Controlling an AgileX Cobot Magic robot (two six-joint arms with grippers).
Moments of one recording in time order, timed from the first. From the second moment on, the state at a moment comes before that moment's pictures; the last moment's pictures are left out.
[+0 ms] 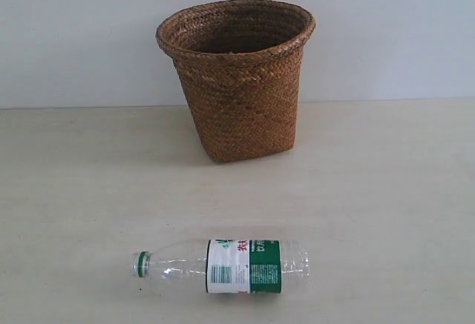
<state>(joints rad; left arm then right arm) -0.05 0.70 -0.56 0.03 -0.07 -0.17 -0.03 0.48 -0.56 0.04 -0.03 0.07</state>
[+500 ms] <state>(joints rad) -0.06 1.01 -0.89 -0.07 0.44 0.24 0.01 0.88 -0.90 0.07 0.43 -0.18</state>
